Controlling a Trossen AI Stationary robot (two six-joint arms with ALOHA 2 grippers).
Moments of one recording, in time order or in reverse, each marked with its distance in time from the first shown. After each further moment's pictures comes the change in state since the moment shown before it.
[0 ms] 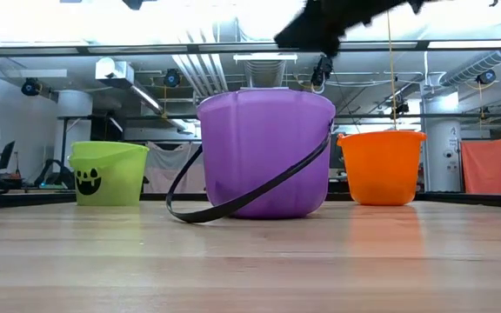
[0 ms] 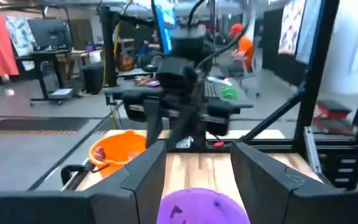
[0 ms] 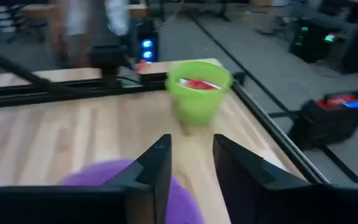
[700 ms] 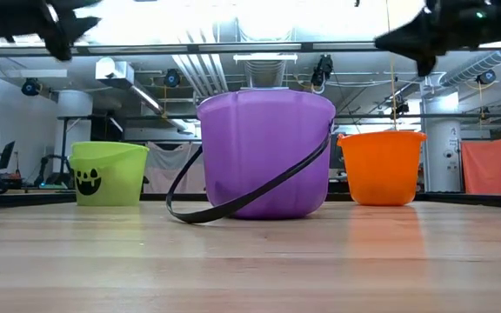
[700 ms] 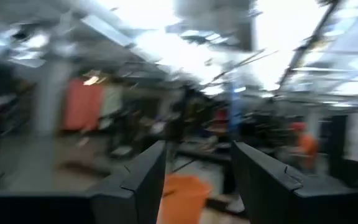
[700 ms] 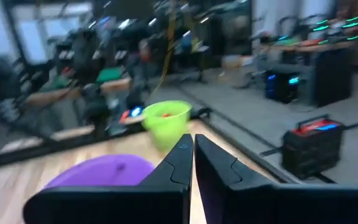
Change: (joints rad) left arm 0.064 -0.797 -0.566 0.159 -0.227 -0.059; right arm -0.150 -0.872 -0.608 0.076 -0.049 0.089
